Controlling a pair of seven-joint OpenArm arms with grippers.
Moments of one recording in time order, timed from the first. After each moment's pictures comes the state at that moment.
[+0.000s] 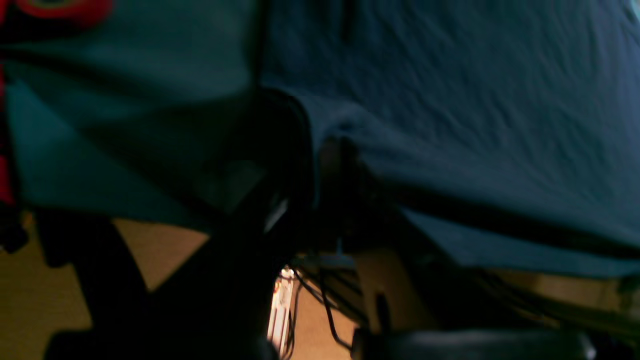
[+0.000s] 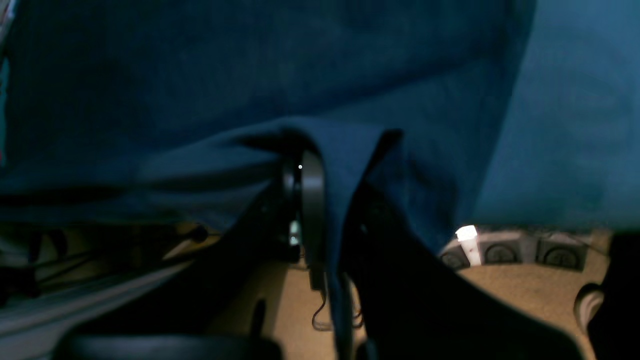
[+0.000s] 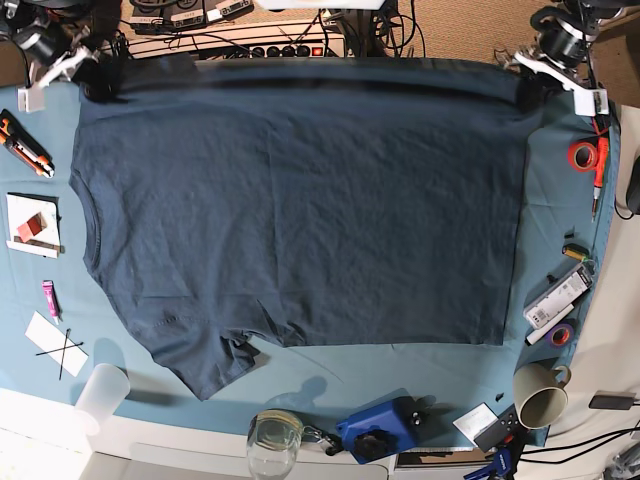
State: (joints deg) left arm 42.4 -3.0 -33.9 116.9 -44.4 -20.9 42.4; right arm -34.4 19.0 54.5 95.3 67.8 40.0 -68.5
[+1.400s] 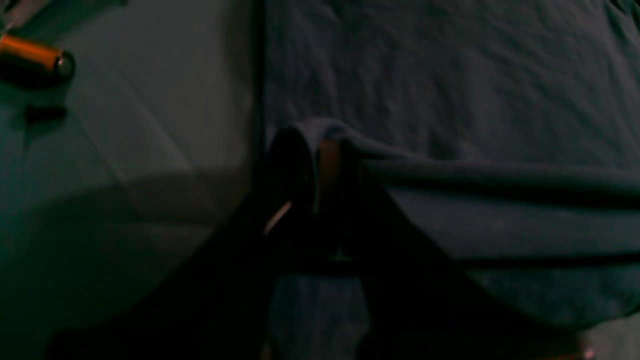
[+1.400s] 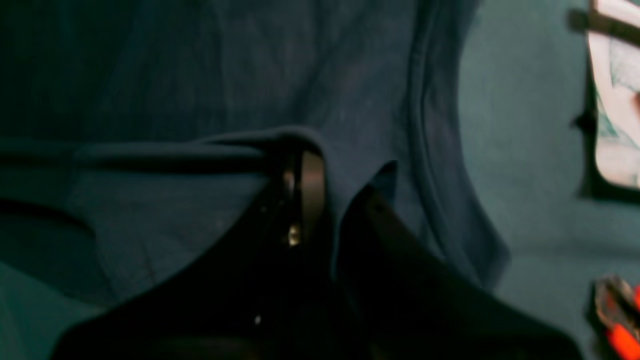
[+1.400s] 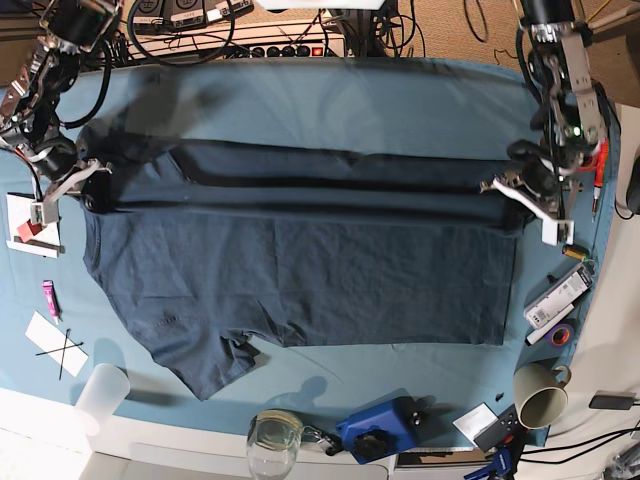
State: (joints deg) left arm 8.4 -11.9 -16.5 92.1 -26.3 -15.8 37.1; right arm -4.9 24.4 39.3 80.9 39.9 40.3 -53.6
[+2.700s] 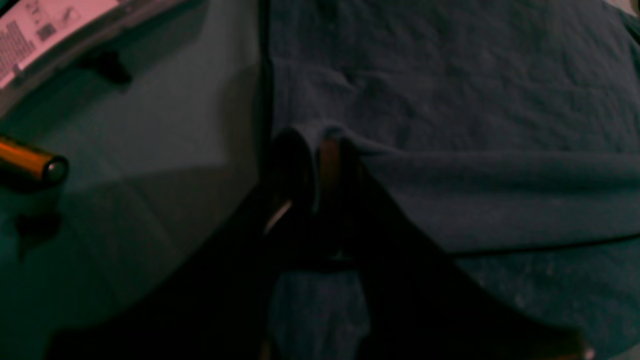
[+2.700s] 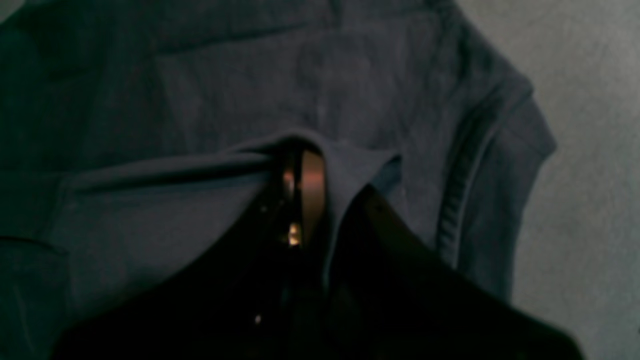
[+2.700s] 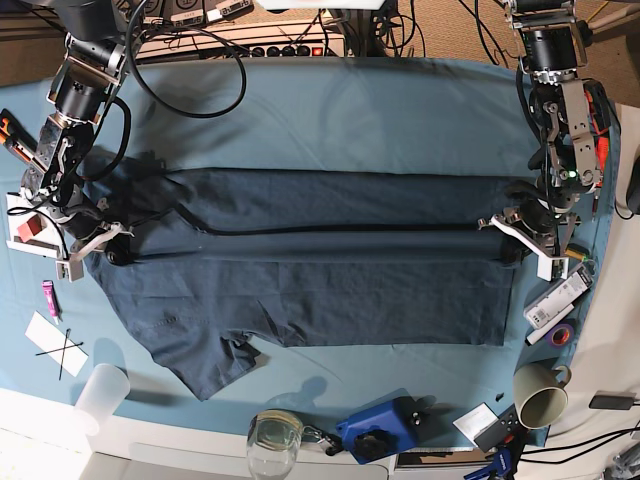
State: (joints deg) left arm -0.4 -12.4 -14.5 83.8 -23.3 -15.4 35.0; right arm 14.6 24.4 28.5 58.1 24.0 38.5 -40.2
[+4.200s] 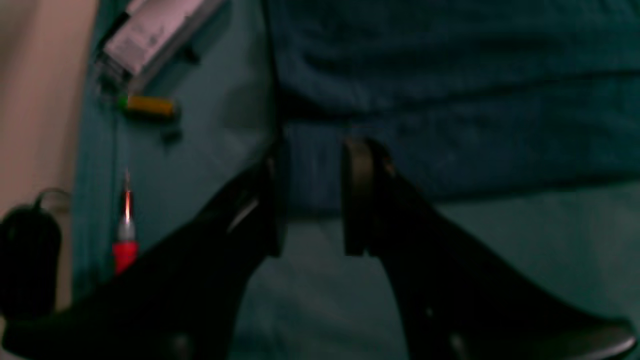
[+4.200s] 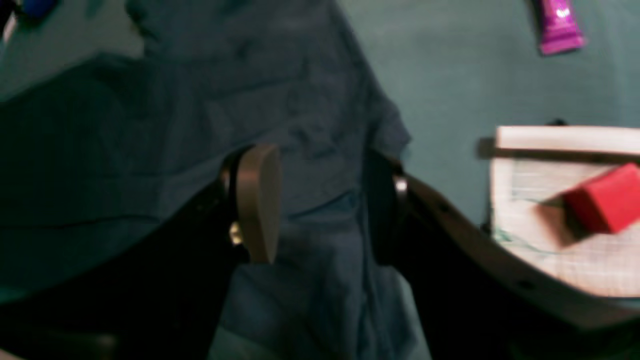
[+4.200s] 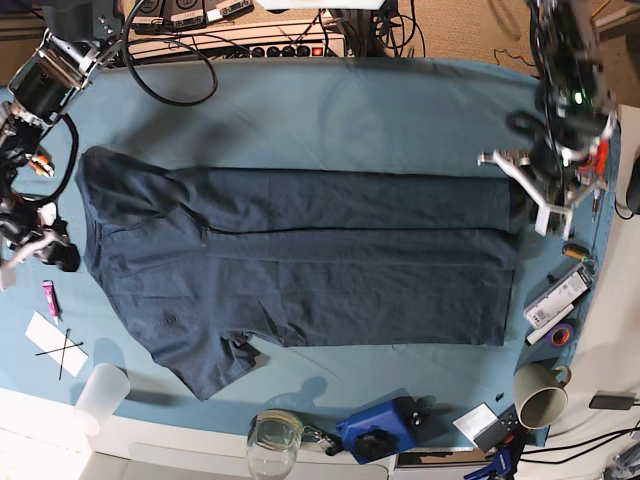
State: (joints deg) left arm 19.1 -12.8 -15.6 121.7 -16.0 -14.9 52.4; right arm 14.7 30.3 42.4 74.3 45.9 35.4 -72.7
